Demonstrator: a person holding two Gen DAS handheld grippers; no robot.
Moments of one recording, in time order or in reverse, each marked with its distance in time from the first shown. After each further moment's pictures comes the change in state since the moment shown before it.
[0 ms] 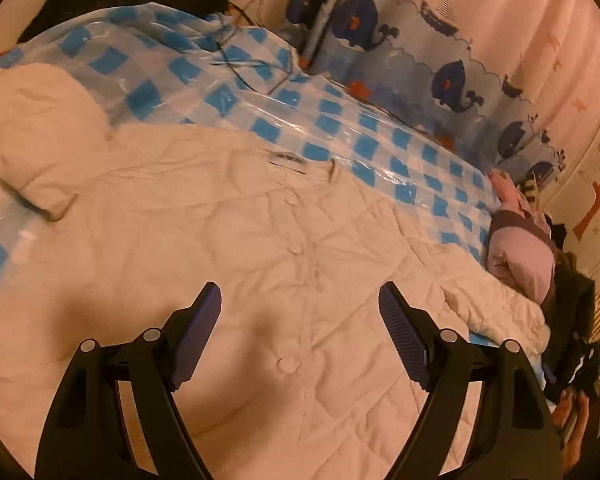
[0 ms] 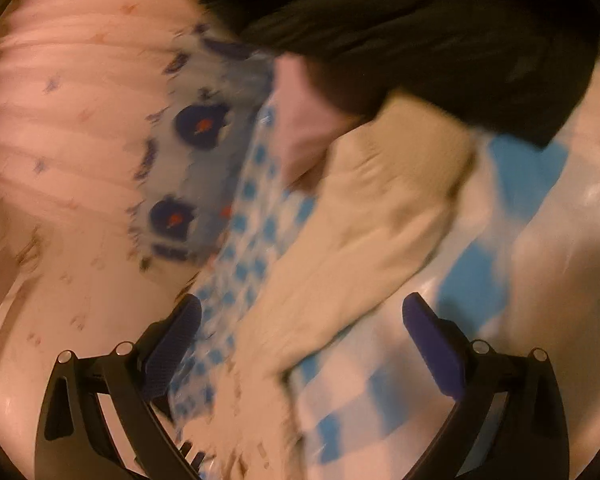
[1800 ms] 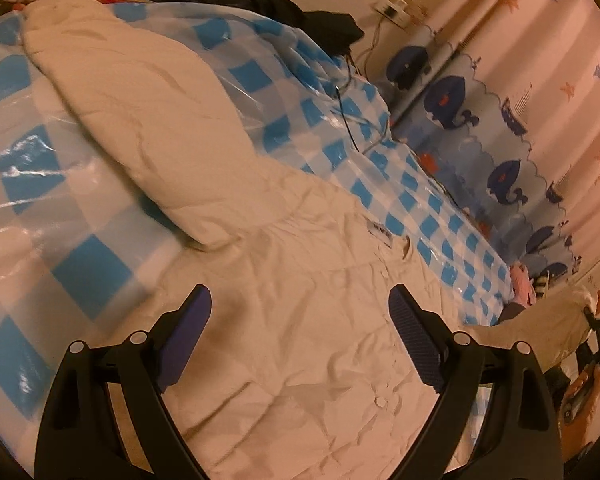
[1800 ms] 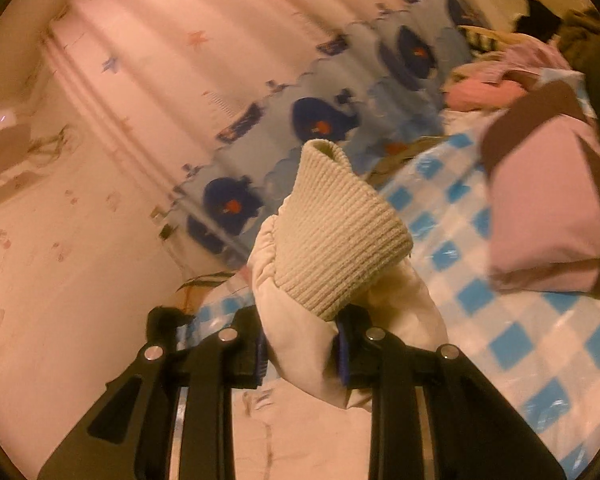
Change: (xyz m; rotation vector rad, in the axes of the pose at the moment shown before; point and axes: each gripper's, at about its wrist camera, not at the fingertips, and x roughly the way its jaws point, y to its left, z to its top) left arm -0.070 0.157 0.050 -0.325 -0.085 0.055; right arm 0.117 0.307 -0.067 -0.479 -0.134 0.031
